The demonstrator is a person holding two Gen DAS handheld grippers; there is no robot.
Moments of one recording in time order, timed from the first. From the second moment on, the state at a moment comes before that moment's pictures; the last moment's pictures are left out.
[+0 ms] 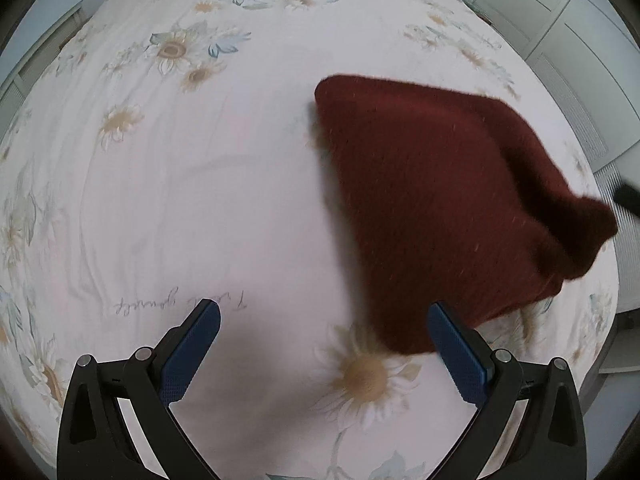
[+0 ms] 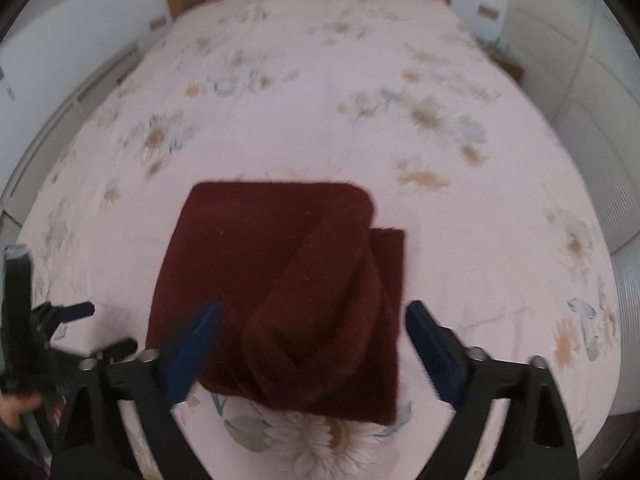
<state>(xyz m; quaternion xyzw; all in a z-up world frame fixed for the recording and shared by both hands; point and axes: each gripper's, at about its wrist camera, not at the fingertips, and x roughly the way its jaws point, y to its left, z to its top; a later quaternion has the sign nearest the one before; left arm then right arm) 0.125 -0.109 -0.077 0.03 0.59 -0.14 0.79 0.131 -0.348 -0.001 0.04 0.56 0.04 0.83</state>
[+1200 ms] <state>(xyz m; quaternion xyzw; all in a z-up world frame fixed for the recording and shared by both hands) 0.112 -0.128 -0.082 0.04 0.59 -0.18 0.79 0.061 -0.428 -0.069 0.15 0.57 0.00 0.81</state>
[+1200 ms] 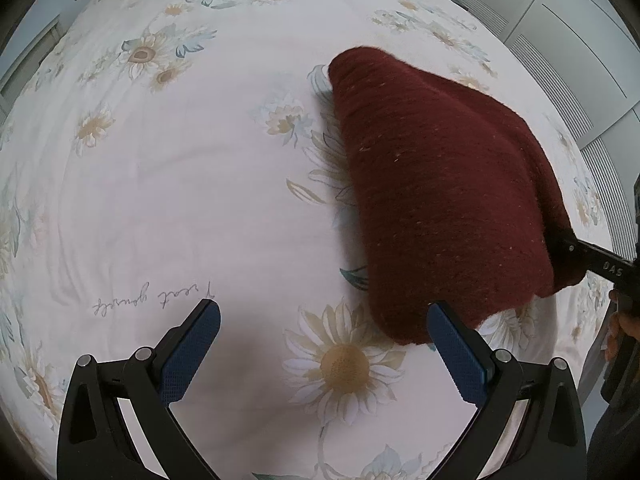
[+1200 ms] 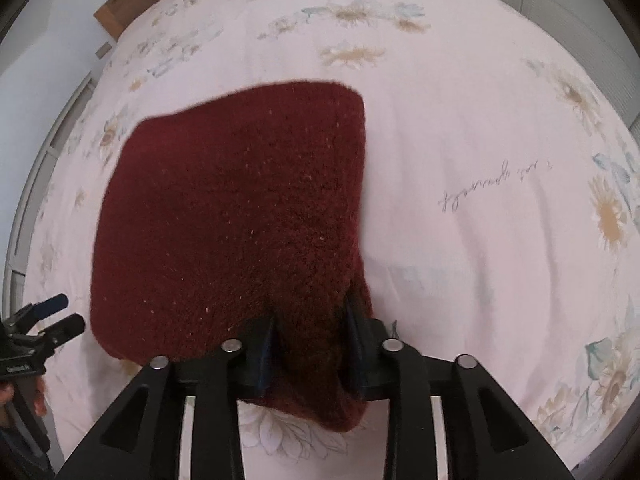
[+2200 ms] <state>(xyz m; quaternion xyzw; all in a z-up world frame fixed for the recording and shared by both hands) 0.191 -0.206 -0.136 0.00 0.63 -0.22 0.75 0.109 -0.445 -0.139 0.22 0.58 0.08 0.78</state>
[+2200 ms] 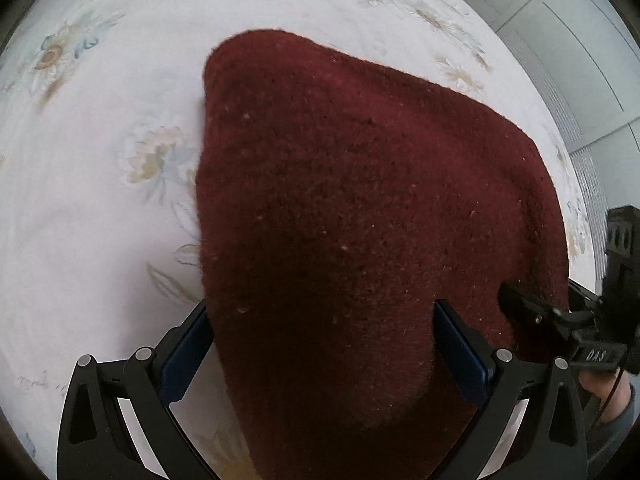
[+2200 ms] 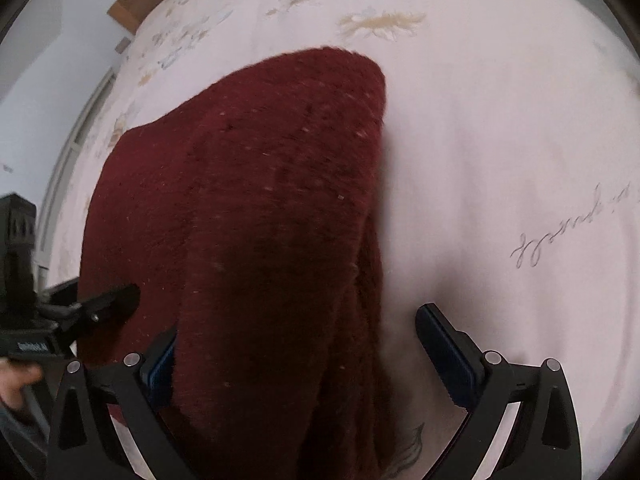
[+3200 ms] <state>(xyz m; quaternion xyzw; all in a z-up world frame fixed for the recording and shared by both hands) 0.172 -0.047 -0.054 0.02 0.55 -0.21 0.81 0.106 -0.263 -0.066 0.14 0.56 0.15 0.80</state>
